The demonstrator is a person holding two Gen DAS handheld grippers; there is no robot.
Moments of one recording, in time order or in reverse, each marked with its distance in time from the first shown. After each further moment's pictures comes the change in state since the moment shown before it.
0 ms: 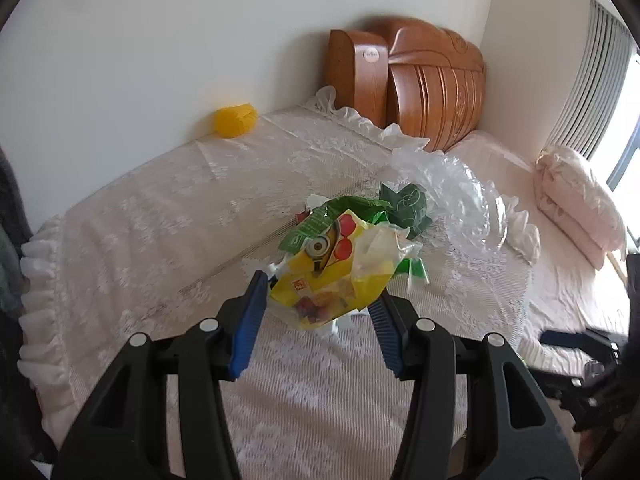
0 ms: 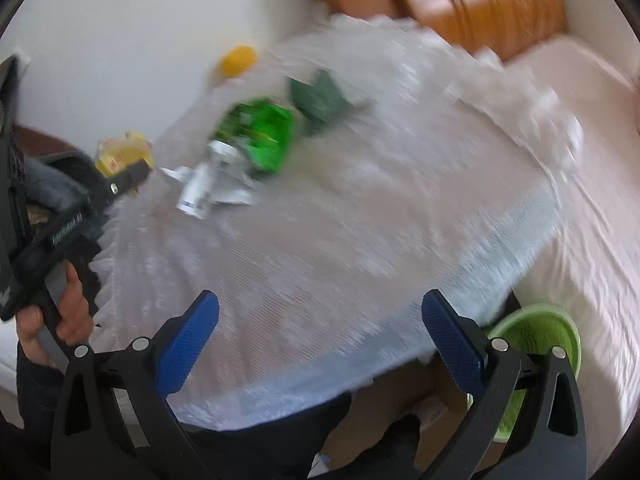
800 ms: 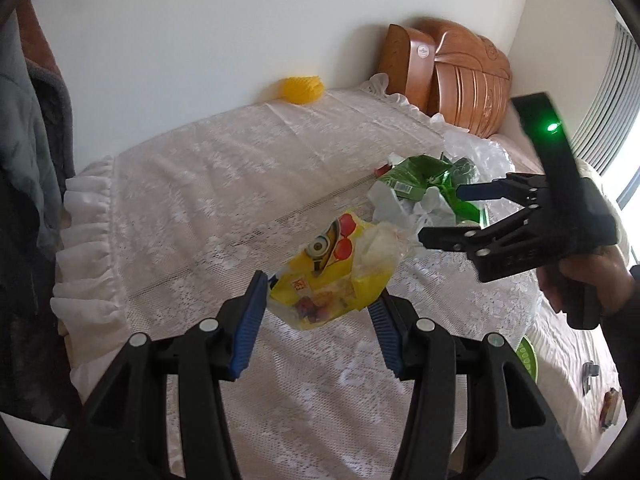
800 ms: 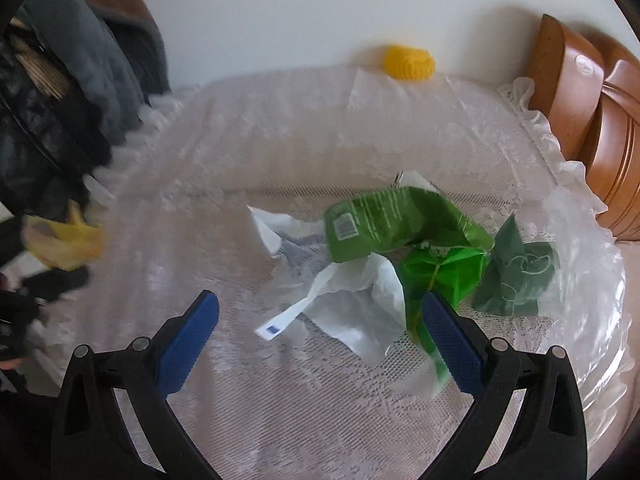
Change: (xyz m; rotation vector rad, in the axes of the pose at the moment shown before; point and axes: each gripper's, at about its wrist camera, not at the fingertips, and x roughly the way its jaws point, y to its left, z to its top) left arm -0.039 0.090 -0.055 -0.094 0.050 0.034; right arm 0.121 0.135 0.085 -0.609 0.095 -0.014
